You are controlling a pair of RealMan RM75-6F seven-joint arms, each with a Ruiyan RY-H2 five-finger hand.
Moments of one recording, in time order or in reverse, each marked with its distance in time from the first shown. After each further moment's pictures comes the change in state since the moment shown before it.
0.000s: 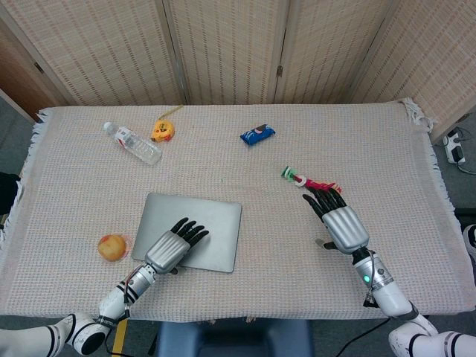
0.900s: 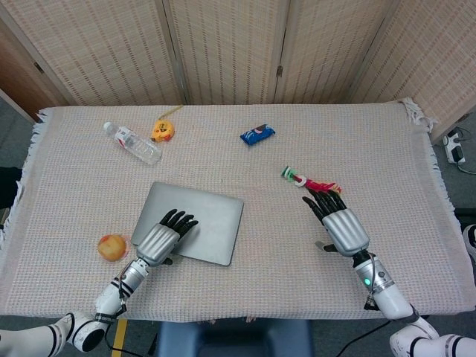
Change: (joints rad) left arm 0.017 -0.034 -0.001 0.099 -0.010 0.090 -0.123; right arm -0.016 -0.002 -0.007 -0.002 -0.024 0.013 0.010
